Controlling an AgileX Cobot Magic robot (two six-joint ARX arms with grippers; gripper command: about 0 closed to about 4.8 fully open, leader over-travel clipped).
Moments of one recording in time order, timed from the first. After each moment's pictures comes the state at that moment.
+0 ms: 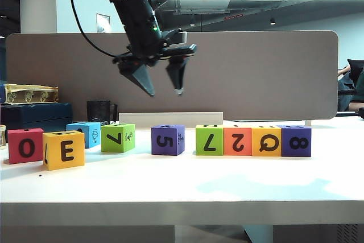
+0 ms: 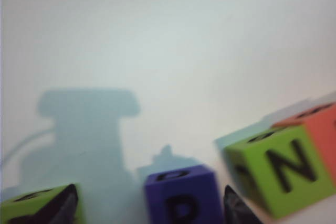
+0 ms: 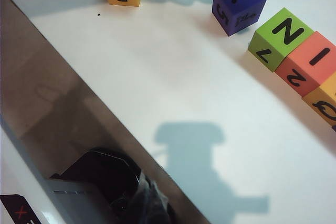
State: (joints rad) left arm -0.51 2.05 1.86 -0.70 -0.02 -0.03; right arm 0.67 1.11 1.17 -0.88 -0.18 -0.05
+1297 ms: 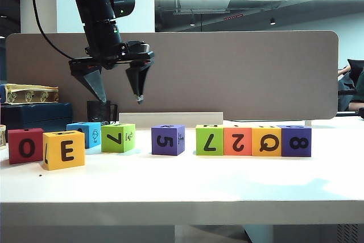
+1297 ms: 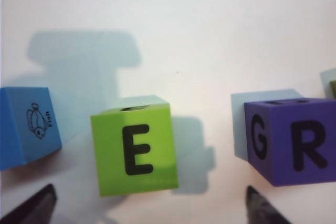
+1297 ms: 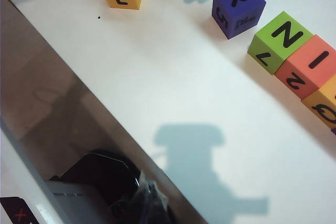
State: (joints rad) left arm -0.36 2.04 1.87 -0.93 0.00 0.01; right arm 0.67 1.11 1.17 -0.87 -0.18 -0.05
